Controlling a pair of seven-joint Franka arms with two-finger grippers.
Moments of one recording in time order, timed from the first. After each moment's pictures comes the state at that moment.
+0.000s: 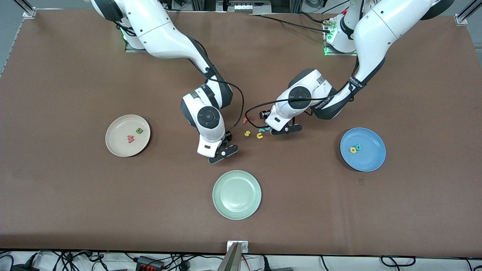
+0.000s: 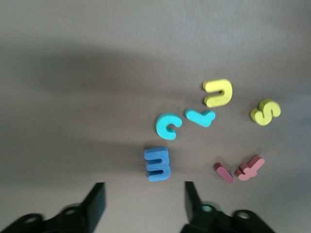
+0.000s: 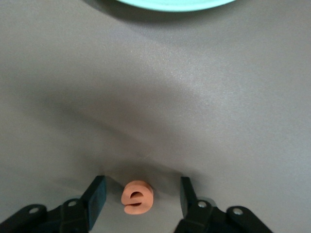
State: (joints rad) left arm 0.12 0.71 -0.80 -1.95 0.29 2.32 -1.01; right arm 0.72 0.88 -0.12 -1.40 0.06 2.26 0.10
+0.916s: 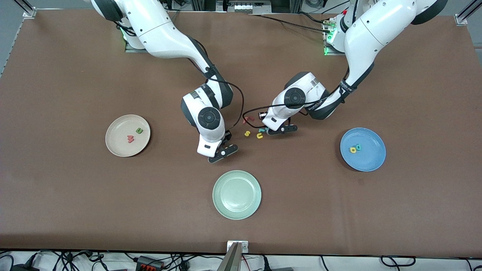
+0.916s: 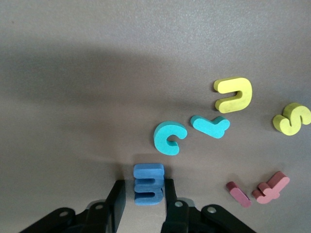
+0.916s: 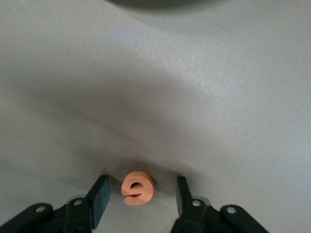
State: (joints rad) left arm 0.03 0.73 -0.70 -1.96 0.30 2.42 -1.01; right arm 0.72 0.88 -0.11 -1.40 0.07 2.22 0.10
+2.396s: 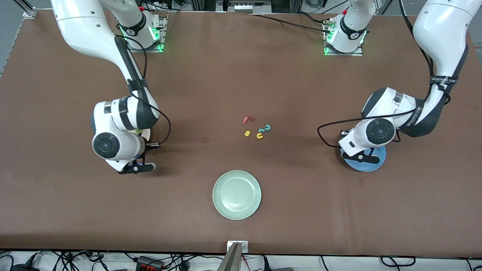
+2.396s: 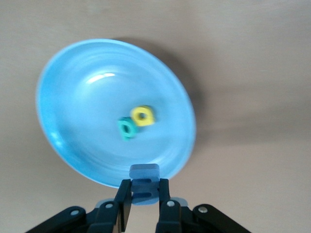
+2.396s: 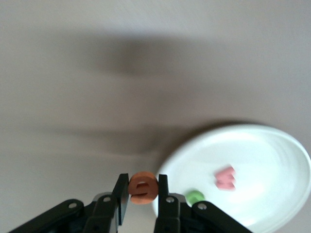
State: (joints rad) left arm 0.43 0.58 -0.68 -1.80 0.56 1.86 -0.31; right arm 0.34 0.61 -0.16 -1.64 0.06 1.93 0.05
